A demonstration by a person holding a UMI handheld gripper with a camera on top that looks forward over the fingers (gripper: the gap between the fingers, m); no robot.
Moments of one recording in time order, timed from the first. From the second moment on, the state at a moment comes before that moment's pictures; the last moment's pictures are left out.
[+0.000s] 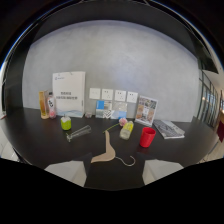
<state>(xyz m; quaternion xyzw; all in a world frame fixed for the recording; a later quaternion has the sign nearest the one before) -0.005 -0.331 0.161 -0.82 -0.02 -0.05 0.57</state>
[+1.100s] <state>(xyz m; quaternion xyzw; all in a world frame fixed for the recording) 0.018 -0.009 0.095 -0.89 0.00 -0.02 0.46</state>
